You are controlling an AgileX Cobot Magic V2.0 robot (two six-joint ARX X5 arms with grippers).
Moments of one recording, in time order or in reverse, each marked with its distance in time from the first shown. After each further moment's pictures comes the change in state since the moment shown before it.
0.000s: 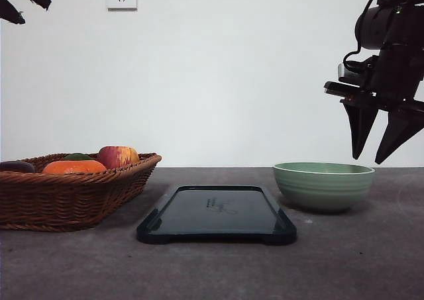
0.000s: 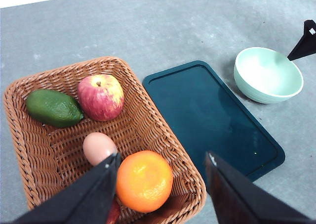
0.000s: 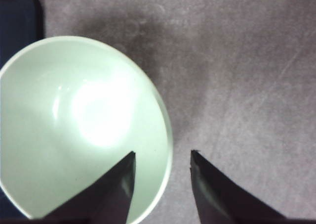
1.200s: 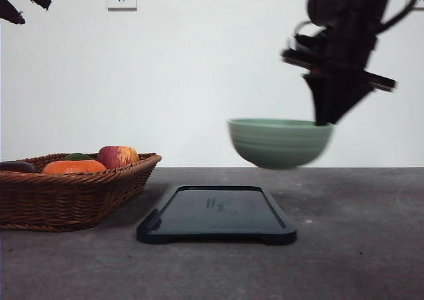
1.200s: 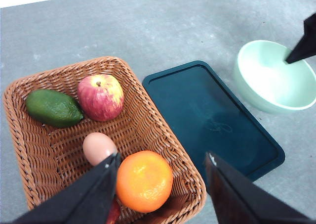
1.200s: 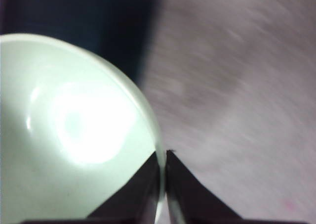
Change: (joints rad) left_arx 0.000 0.000 0.000 0.000 0.000 0.000; right_arx 0.236 0.023 0.212 -0.191 0.001 -0.073
